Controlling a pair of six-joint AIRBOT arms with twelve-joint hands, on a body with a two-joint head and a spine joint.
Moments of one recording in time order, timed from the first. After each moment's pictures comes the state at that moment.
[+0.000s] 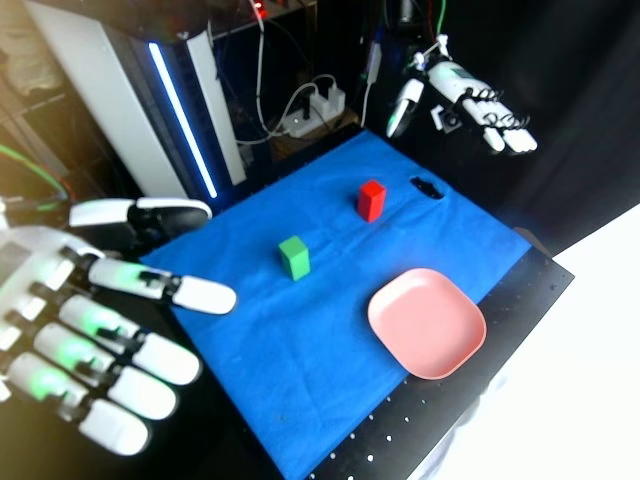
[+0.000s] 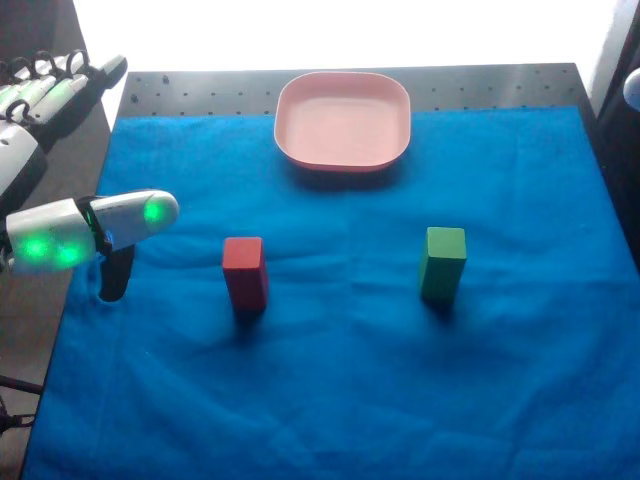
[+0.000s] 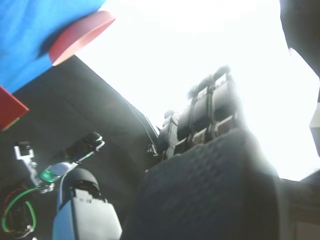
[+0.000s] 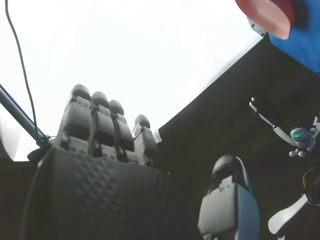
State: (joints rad) left arm 1.11 -0.96 1.07 -0.44 -1.23 1.17; right arm -0.99 -0.79 1.05 0.33 1.16 -0.86
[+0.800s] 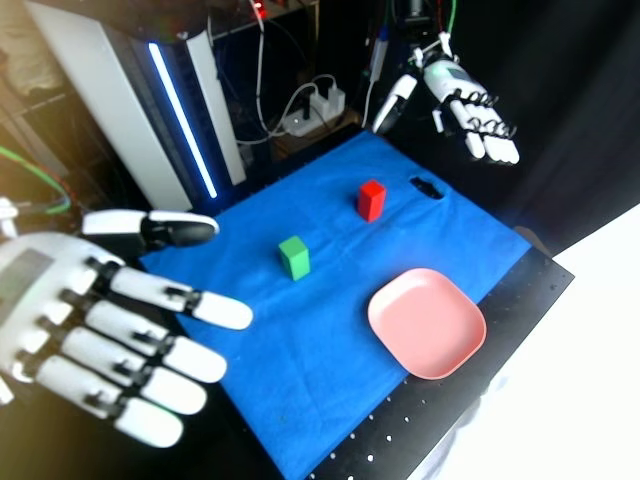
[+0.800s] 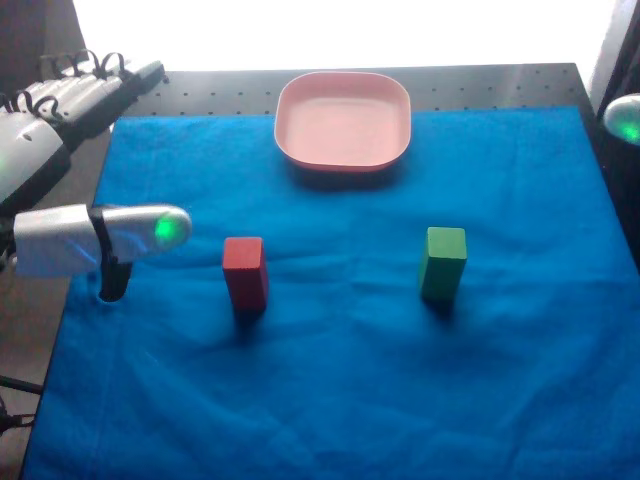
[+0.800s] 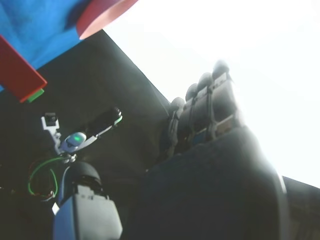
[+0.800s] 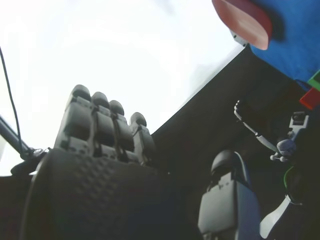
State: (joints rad) left arm 1.07 -0.93 1.11 -0.23 -1.12 1.02; right arm -0.93 -0.79 1.07 0.24 1.00 -0.85
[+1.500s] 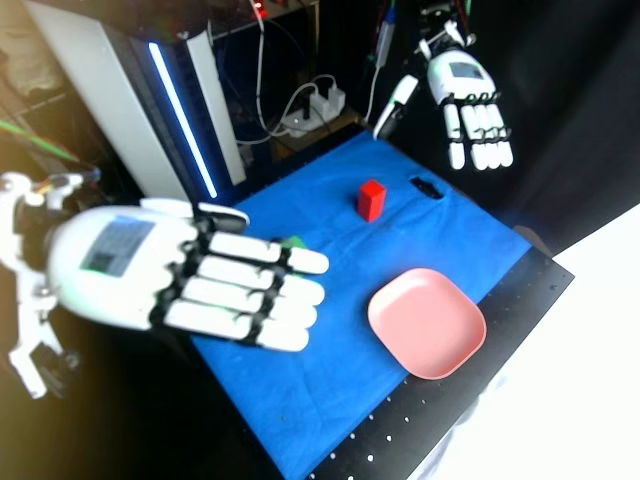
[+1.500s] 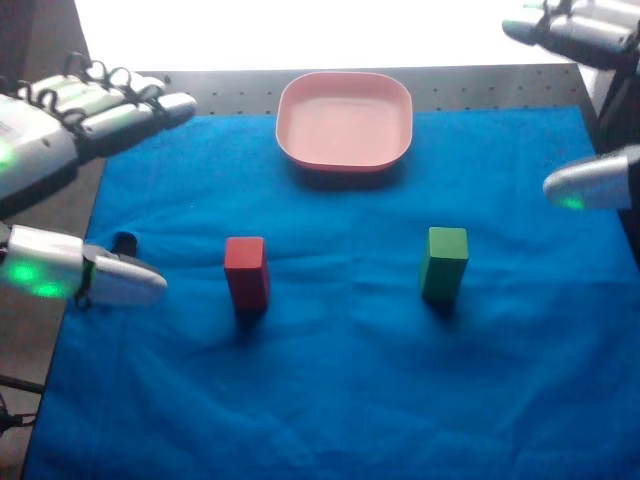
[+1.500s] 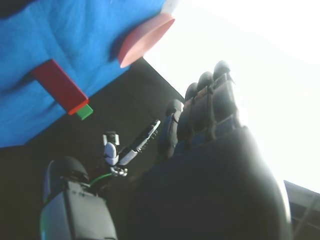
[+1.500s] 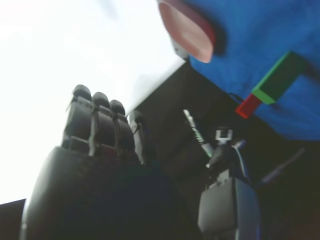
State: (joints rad) left arm 0.91 -0.81 1.09 0.13 -0.79 1.02; right arm -0.66 -0.79 1.10 -0.32 0.57 -0.69
